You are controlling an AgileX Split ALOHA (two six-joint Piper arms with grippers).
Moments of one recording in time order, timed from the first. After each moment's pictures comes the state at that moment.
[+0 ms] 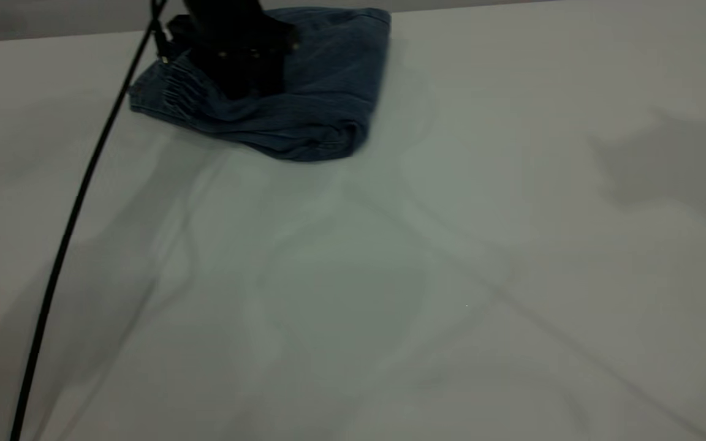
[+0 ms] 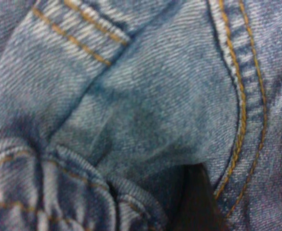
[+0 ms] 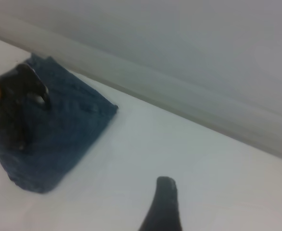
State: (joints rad) left arm -0.30 2.72 -2.38 -0.14 1.23 0.23; right arm 0.05 1.54 -1.86 0.18 1.12 -0.31
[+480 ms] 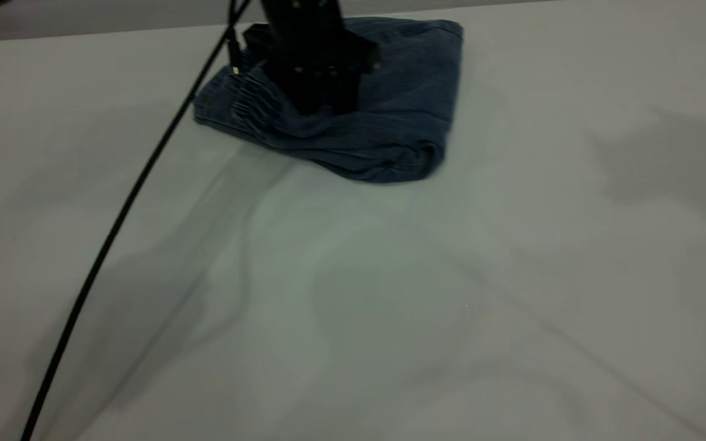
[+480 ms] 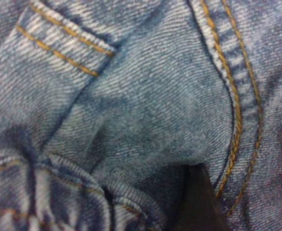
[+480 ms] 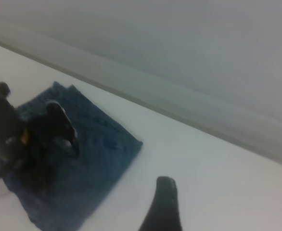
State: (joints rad) left arm -0.46 2.71 -2.38 -0.13 1.22 0.17; right arm 0.05 1.54 -1.86 0.18 1.10 -0.31
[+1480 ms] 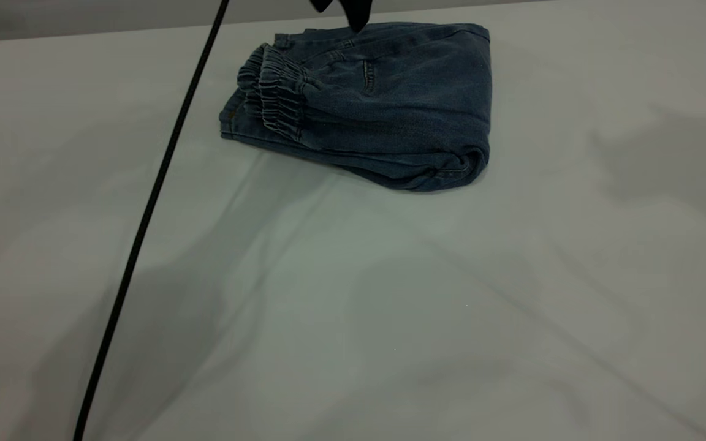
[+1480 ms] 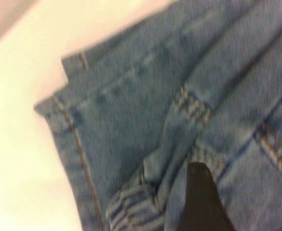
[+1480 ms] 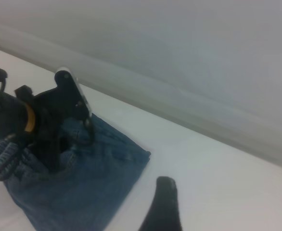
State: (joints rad) left arm -0.52 2.62 -2.43 0.15 1.02 0.11; right arm 0.05 1.54 -1.86 0.18 1.09 -0.30
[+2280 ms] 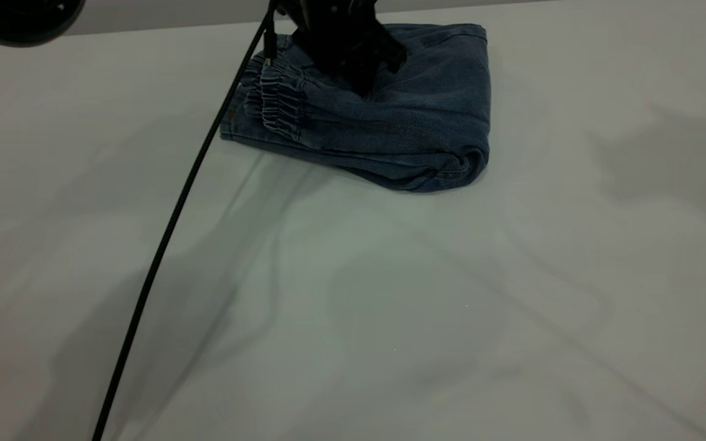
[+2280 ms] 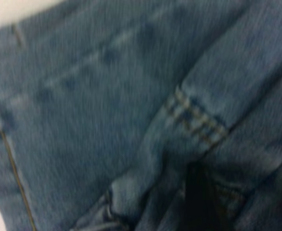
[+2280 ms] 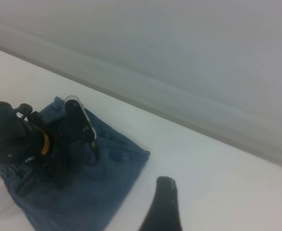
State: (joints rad) left arm -0.52 2.76 -2.43 0.16 0.99 0.07; right arm 0.05 1.54 -1.86 0.19 1.09 -0.30
